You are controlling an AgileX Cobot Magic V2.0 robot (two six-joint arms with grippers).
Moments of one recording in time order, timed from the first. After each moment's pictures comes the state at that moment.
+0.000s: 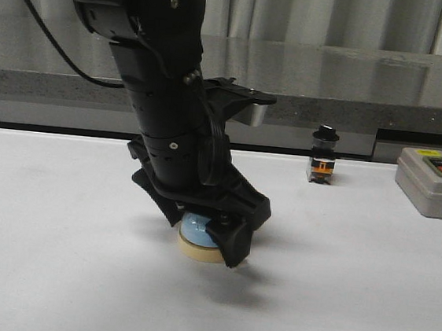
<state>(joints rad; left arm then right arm) -0.73 2.01 -1.33 -0.01 0.59 0.00 0.09 -0.01 0.03 -0.02 0.02 0.16</state>
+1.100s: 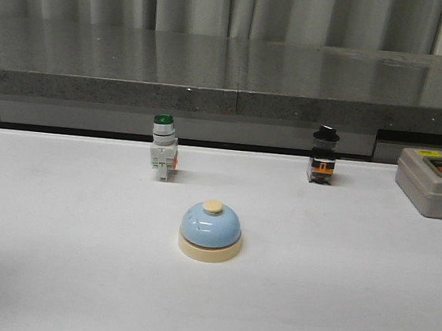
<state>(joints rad) -0.11 1.03 -0.65 -0.13 0.31 0.00 0.09 -0.01 0.03 -0.02 0.02 0.15</state>
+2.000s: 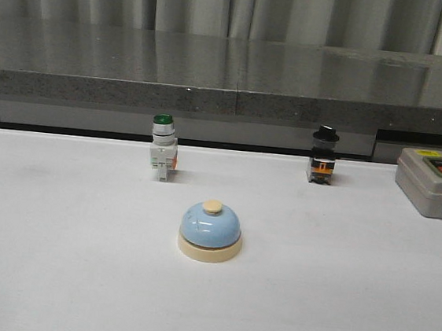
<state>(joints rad) -0.11 0.61 -0.46 -0.11 0.26 0.00 0.09 -0.01 0.03 -0.02 0.02 0.15</state>
